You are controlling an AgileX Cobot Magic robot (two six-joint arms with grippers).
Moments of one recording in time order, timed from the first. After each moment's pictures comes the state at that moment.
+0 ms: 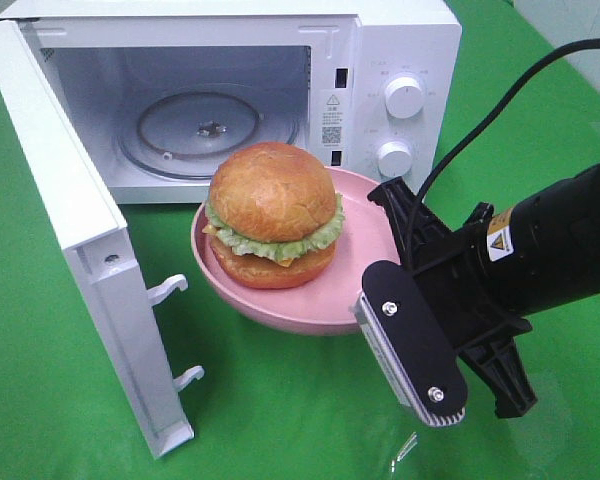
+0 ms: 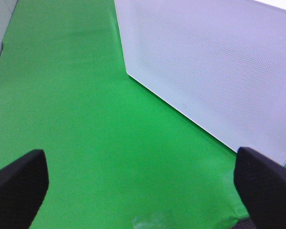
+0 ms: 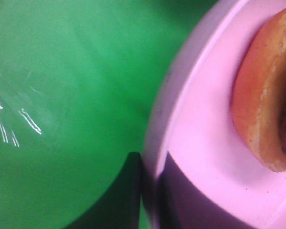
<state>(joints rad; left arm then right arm) -0.07 -0.01 -0.50 -0.09 1.05 0.16 0.69 1.42 -0.64 0.14 0.25 -1.61</state>
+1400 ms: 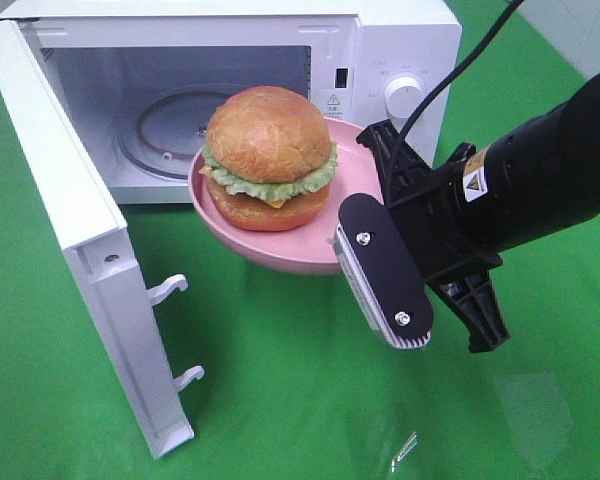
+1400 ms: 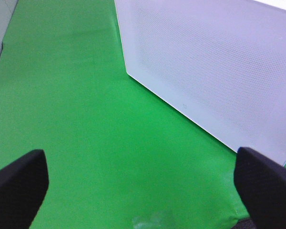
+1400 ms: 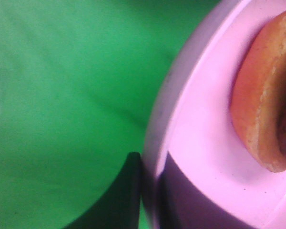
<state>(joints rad) -0.07 -0.01 -0.50 -0.09 1.05 0.16 0.68 1.47 -0.77 -0.01 0.28 -1.49</state>
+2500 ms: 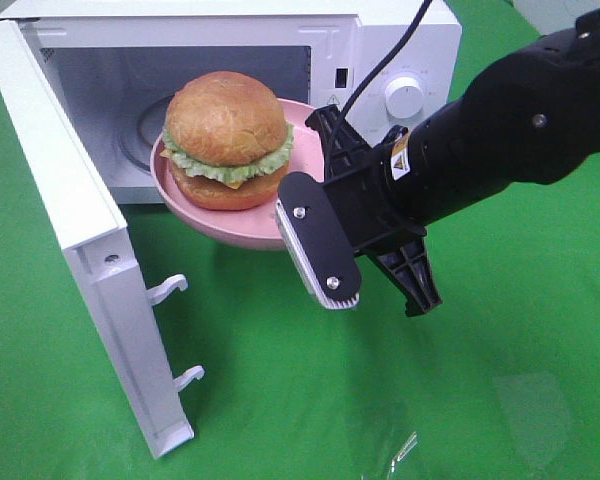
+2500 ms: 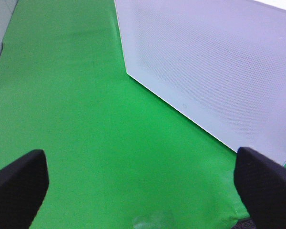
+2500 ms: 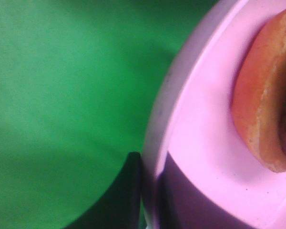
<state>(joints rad) -0.07 -0.01 -0.50 -0.09 1.05 0.16 0.70 1.63 -0.92 -0.04 0.23 -1.46</state>
